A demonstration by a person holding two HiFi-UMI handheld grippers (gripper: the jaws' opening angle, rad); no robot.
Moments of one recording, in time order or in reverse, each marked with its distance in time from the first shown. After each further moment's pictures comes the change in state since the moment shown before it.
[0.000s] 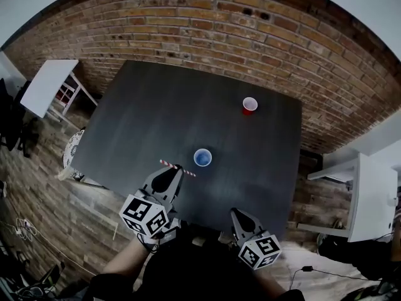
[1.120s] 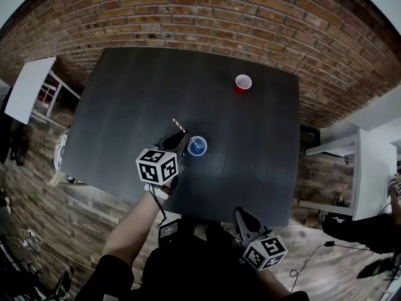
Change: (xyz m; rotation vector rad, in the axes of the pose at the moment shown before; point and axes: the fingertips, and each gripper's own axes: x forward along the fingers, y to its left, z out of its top) left arm 0.146 0.086 -0.094 -0.105 0.204 -0.047; right arm -0.001 -0.025 -0.035 0.097 0.042 -0.143
